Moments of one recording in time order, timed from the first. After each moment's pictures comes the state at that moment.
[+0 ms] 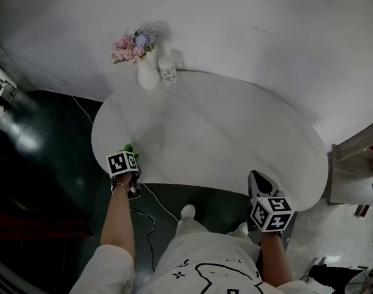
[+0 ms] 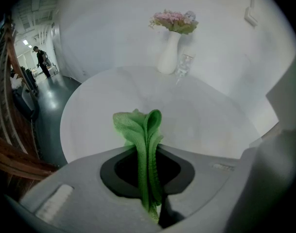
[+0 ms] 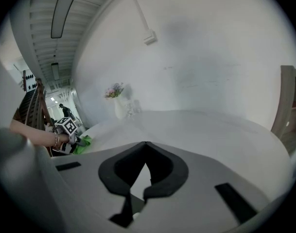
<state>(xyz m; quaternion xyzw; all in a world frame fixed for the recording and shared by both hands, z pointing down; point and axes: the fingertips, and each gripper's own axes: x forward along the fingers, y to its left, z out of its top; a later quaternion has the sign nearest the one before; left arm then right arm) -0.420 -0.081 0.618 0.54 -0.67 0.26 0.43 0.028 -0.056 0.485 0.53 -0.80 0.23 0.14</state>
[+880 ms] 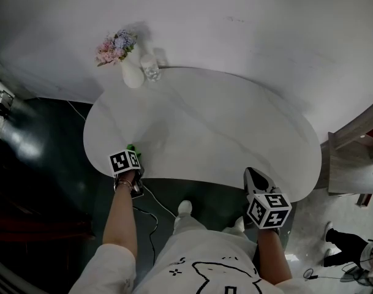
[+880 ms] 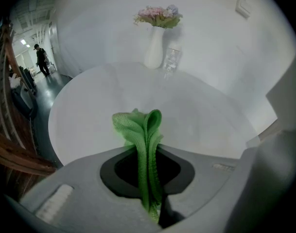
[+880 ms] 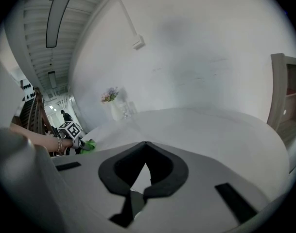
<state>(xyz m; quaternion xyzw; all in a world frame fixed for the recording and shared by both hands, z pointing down) -0.345 -0.077 0.620 0.55 -0.66 0.26 0.44 0.080 -0.037 0.492 0.53 -0.80 0.26 0.11</state>
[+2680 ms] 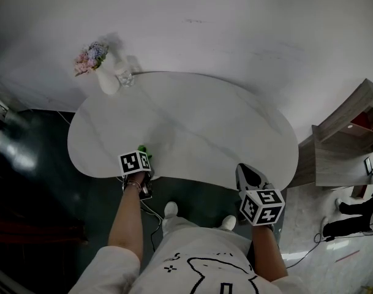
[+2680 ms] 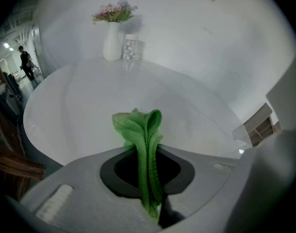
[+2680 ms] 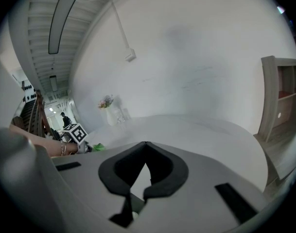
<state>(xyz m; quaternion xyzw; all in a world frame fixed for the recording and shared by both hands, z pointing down) -0.171 -0.076 0.620 0.60 -0.61 0.28 0.43 0.177 -0.019 0.479 0.54 -0.80 0.24 0.09</state>
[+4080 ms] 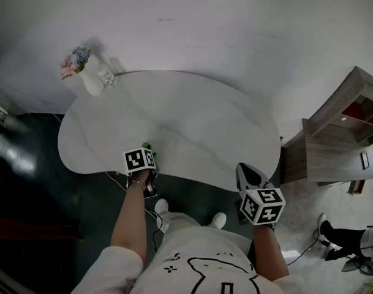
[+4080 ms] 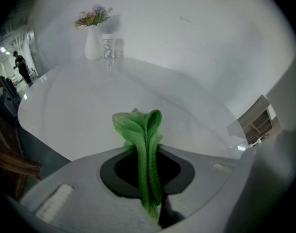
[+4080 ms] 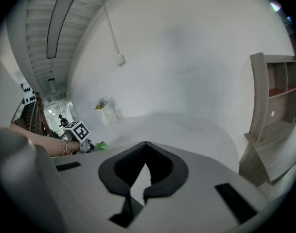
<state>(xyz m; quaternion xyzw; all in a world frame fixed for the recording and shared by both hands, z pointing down) -0.049 -0.066 0.621 0.61 -0.61 0.29 0.42 0.280 0.004 0.492 0.55 -0.79 0.25 0.09</state>
